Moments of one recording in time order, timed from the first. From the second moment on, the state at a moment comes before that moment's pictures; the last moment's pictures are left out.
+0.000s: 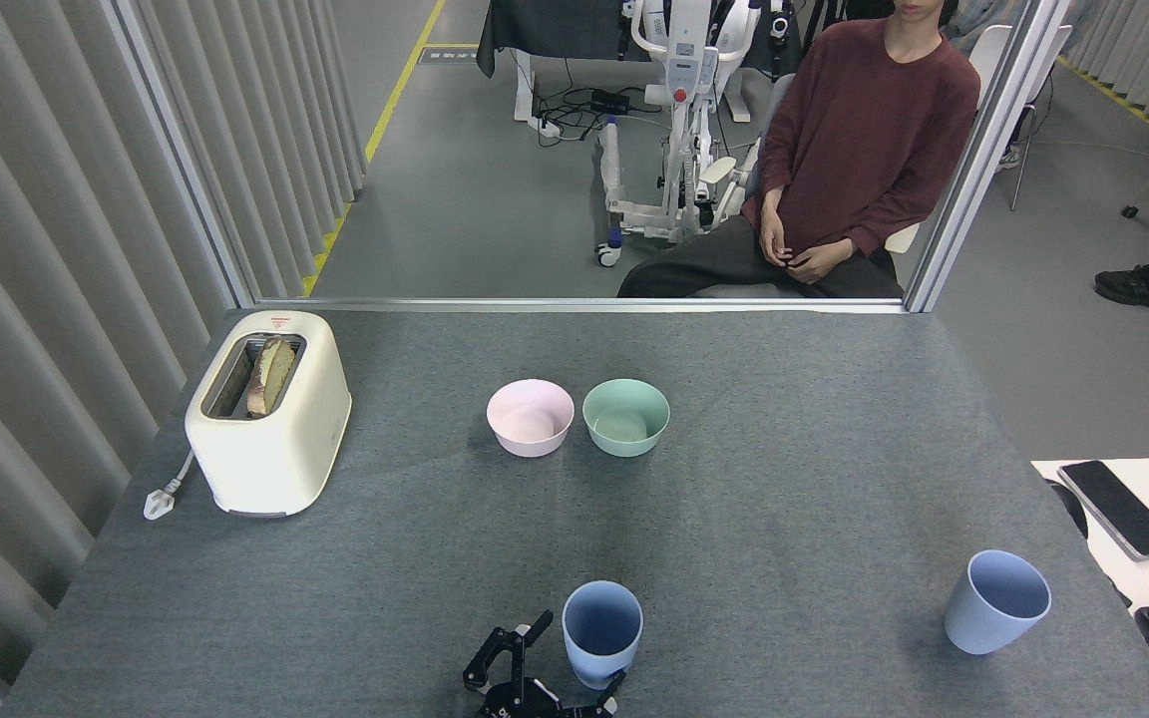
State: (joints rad) left arm -0.18 0.01 -0.62 -0.94 -1.54 -0.10 0.63; right arm 0.44 0.05 -0.33 -1.62 1.46 -0.25 -0.45
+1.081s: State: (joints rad) left arm 0.10 0.27 0.00 -1.21 -1.16 -0.15 0.43; right arm 0.16 0.03 -0.33 -1.37 1.46 -0.20 -0.25
